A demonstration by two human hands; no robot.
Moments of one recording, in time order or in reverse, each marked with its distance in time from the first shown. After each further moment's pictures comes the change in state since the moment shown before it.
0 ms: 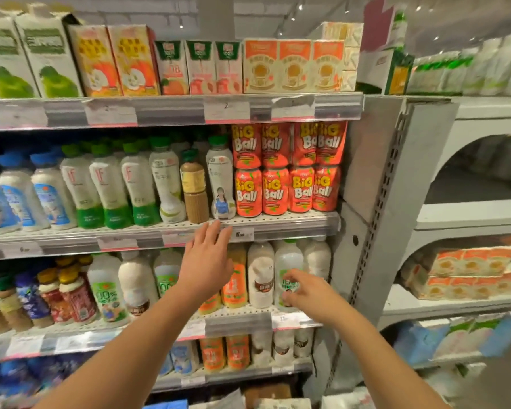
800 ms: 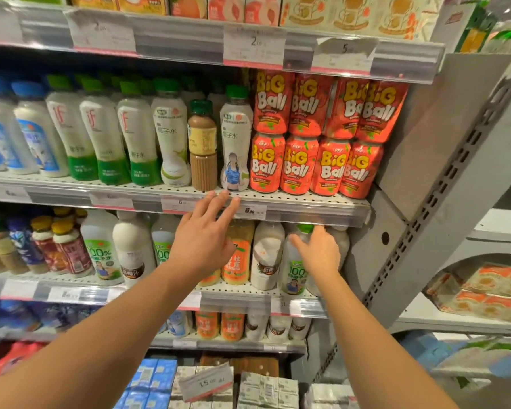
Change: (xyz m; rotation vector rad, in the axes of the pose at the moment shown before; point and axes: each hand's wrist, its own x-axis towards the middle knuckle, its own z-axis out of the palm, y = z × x) left_hand 0.009 -0.018 0.032 0.044 0.091 0.001; right_hand 0.120 0.028 0.017 -0.070 0.468 0.215
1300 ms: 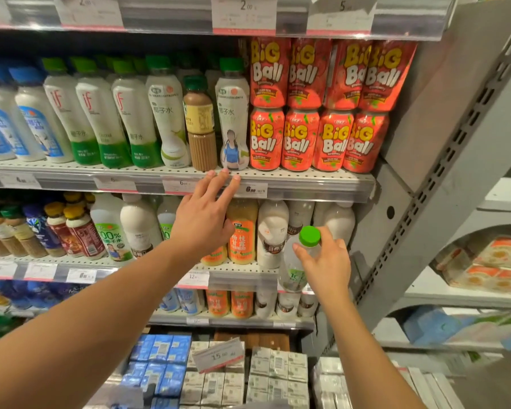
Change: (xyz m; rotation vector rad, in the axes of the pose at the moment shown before) left_hand -0.002 -0.003 0.003 0.041 0.005 0.034; right_hand -0.082 0.026 0.000 0.197 0.078 -0.054
